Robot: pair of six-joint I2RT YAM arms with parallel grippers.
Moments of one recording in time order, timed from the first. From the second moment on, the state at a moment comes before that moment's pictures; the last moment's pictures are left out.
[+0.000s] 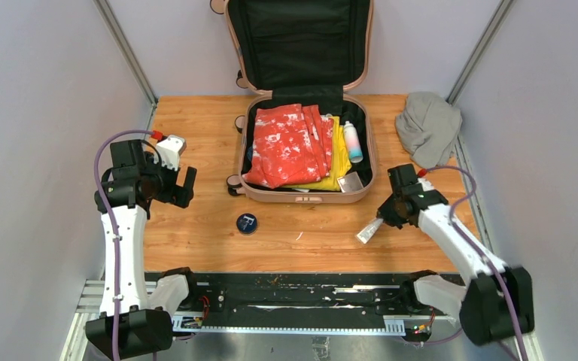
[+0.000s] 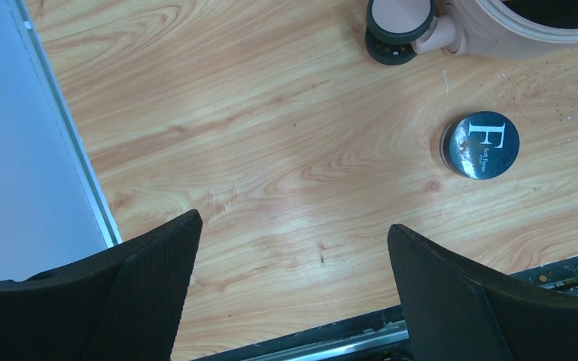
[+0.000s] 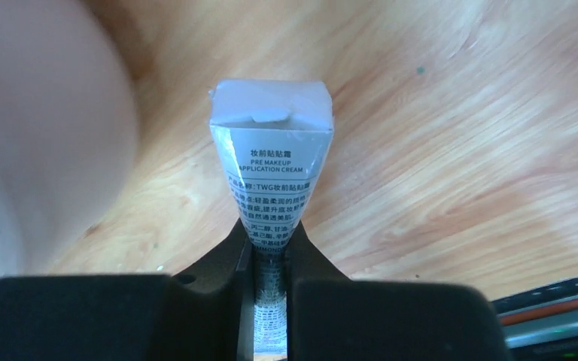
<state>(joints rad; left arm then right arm) 0.23 0.97 1.10 -1.00 0.32 0.48 0.24 1.15 0.68 -0.68 0.14 0.98</state>
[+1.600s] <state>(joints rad) 0.23 1.06 1.06 -1.00 0.39 0.52 0.27 2.34 2.29 -0.88 -0.06 0.09</state>
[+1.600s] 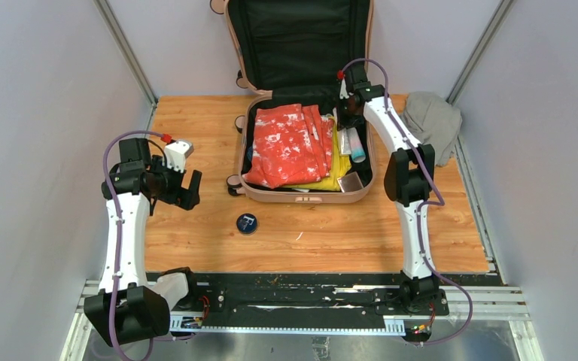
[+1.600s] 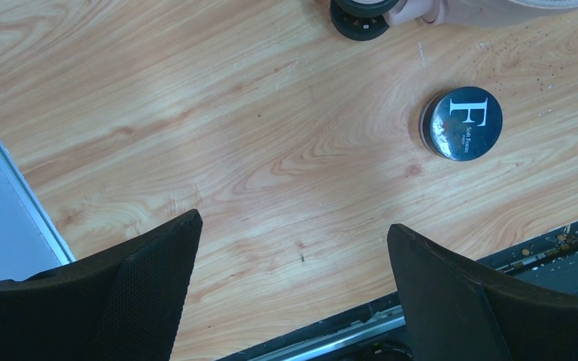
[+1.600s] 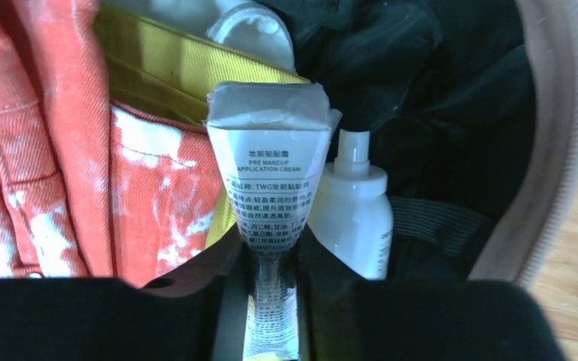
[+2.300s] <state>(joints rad) 0.23 1.06 1.06 -1.00 0.40 0.52 0.26 2.24 2.28 -0.82 -0.11 0.21</state>
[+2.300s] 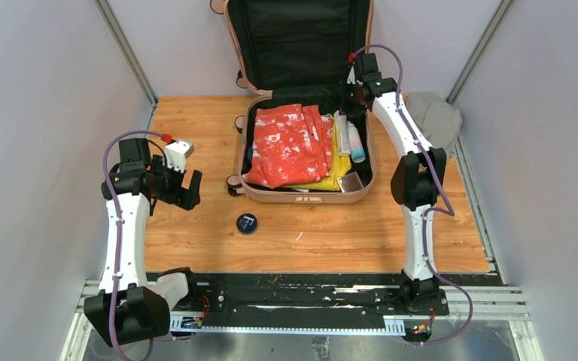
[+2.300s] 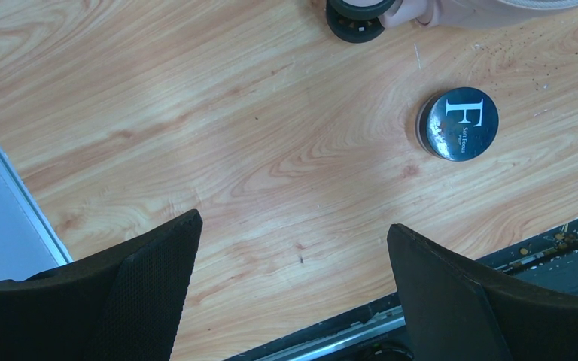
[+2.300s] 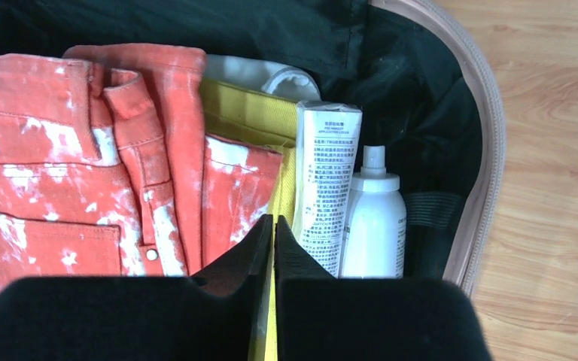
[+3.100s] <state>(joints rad) 0.23 1.01 1.06 -1.00 0.38 0.53 0.28 2.02 1.94 -0.78 -0.14 0.24</state>
